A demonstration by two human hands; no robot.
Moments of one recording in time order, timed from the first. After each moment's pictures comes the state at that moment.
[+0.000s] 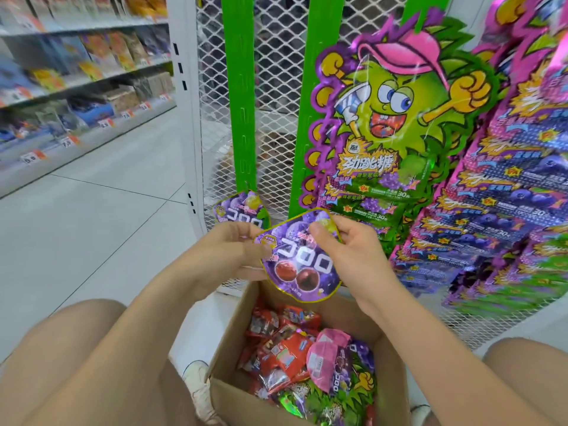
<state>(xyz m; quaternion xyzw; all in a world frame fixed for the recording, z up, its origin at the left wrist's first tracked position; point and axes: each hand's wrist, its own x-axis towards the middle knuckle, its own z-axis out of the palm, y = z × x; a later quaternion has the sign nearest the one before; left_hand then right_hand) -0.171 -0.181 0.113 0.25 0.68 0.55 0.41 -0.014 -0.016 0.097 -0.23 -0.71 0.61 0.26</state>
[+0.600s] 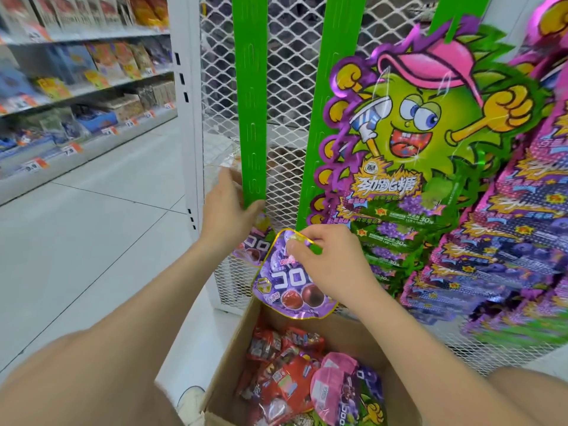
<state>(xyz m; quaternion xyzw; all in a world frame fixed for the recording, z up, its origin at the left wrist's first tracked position) -0.262 -0.103 0.100 0.30 0.83 0.46 -0.05 -0.073 -0.003 0.100 -0.22 -0.88 0.36 0.24</state>
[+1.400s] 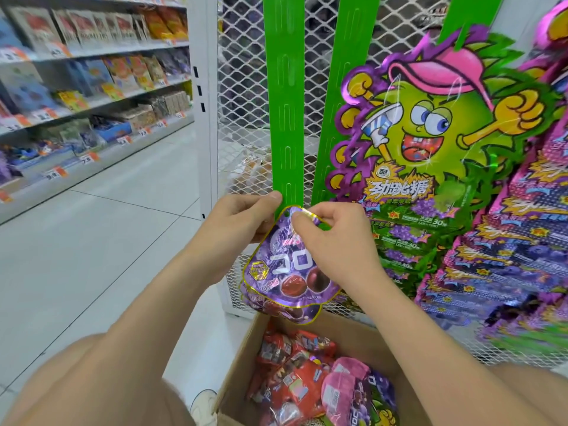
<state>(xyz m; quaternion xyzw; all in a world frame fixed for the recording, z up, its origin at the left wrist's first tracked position) -0.215 -0.154 0.146 0.33 0.66 0.62 0.26 -0.092 -0.023 0.133 -0.20 -0.82 0.41 0.36</state>
